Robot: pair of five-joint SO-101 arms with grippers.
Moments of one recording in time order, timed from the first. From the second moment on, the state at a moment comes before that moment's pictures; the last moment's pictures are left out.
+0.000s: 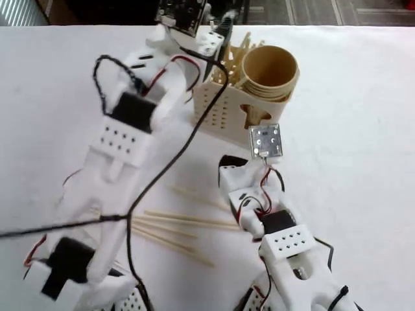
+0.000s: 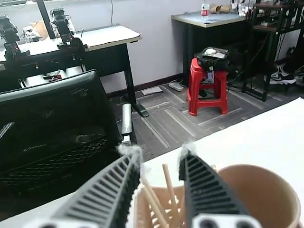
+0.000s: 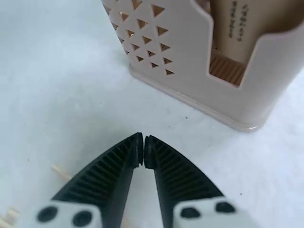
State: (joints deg) left arm 18.9 -11.3 -4.5 36.7 -6.1; right arm -22.2 -50.9 77.8 17.6 -10.0
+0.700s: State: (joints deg) left arm 18.5 -36.9 -4.6 75.7 -9.6; right arm -22.2 -51.0 79.7 17.4 -2.7
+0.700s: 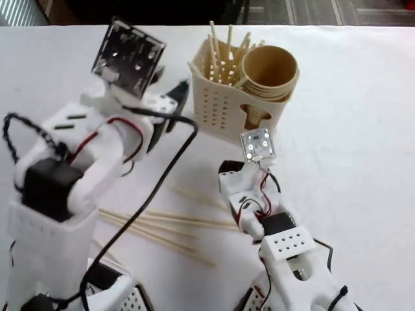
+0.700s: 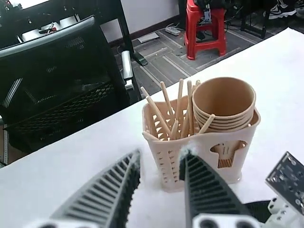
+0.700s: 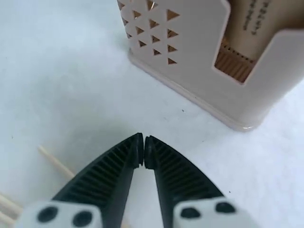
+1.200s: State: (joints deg) left arm 13.7 -66.2 19.8 74.9 -9.6; right arm -22.2 -51.0 79.7 17.8 -2.2
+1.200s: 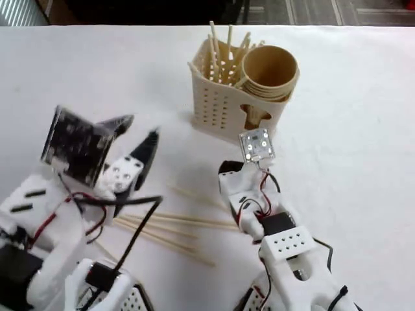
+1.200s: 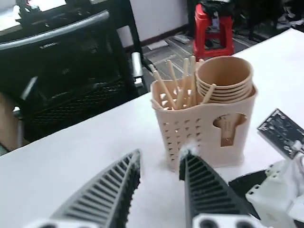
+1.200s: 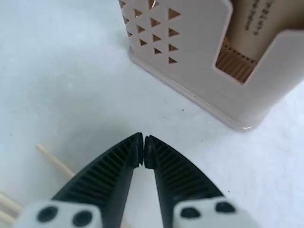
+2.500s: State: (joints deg) left arm -17.5 -82.4 62.2 61.1 -9.6; right arm -48.7 -9.5 39.7 64.8 8.9
